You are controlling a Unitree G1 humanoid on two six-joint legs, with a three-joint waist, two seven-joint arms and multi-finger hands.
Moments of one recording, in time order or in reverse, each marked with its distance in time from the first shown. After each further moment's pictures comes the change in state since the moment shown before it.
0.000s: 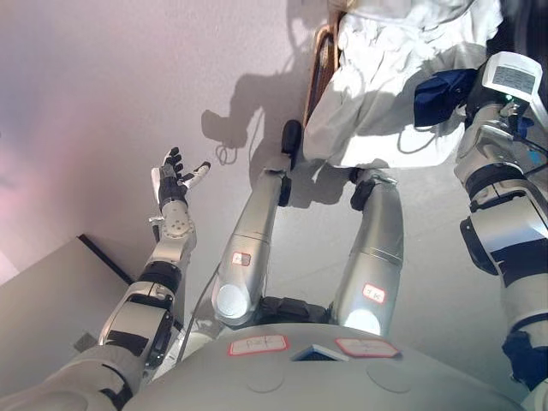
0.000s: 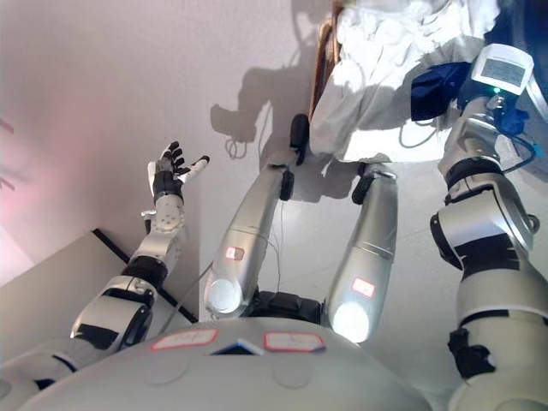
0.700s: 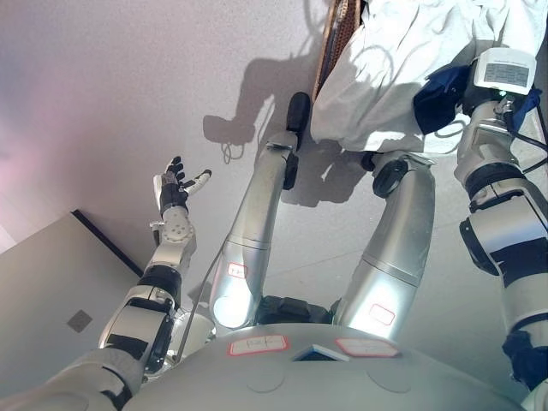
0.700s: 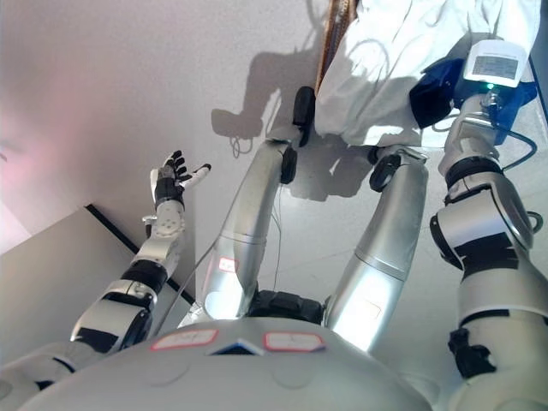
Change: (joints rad) left arm 0.026 -0.001 0.000 -0.025 0.000 0.036 -0.007; right arm -0.029 -0.005 0.077 0.003 -0.121 0.013 0.002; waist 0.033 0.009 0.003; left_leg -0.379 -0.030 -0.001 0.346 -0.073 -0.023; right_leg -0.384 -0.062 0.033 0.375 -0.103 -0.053
